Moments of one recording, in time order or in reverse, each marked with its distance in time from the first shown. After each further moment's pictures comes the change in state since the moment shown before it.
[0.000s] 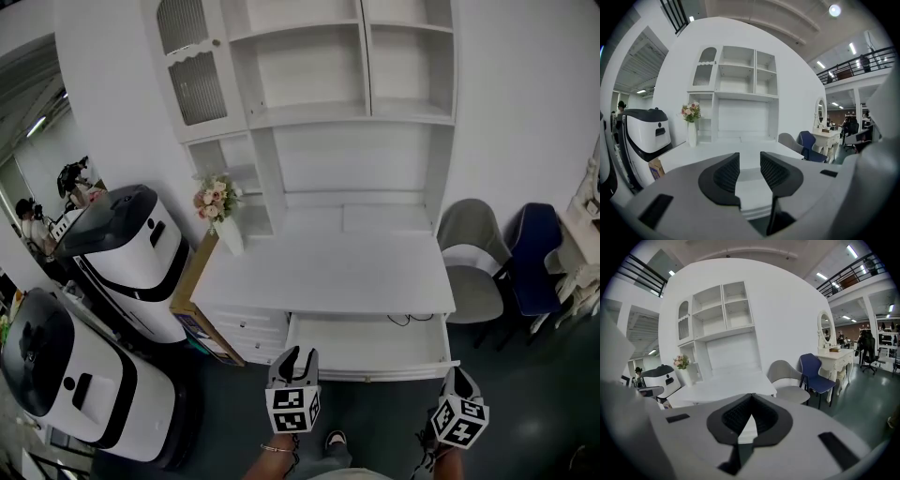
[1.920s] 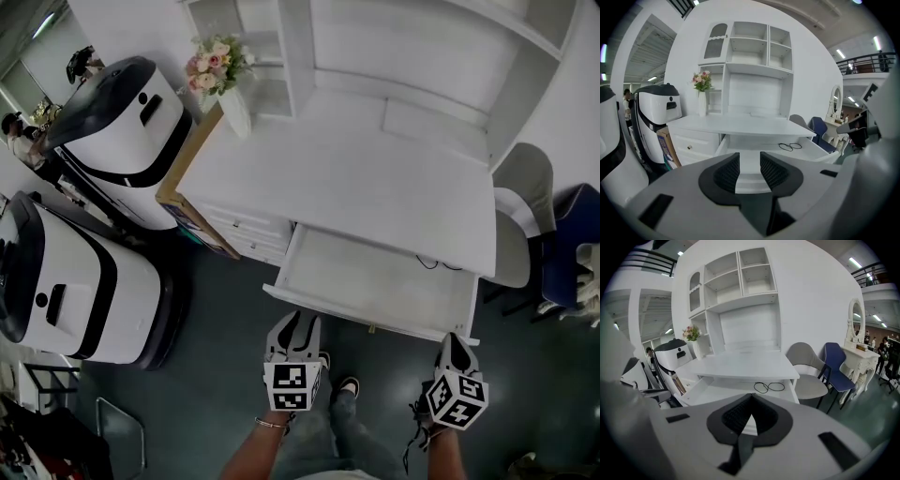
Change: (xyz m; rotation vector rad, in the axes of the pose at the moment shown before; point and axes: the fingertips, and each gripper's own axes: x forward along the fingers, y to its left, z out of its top) left arm 0.032 0.000 -0.133 -0.095 0.206 0.126; right arm 0.104 0.026 -0.062 -0.179 0.250 0.166
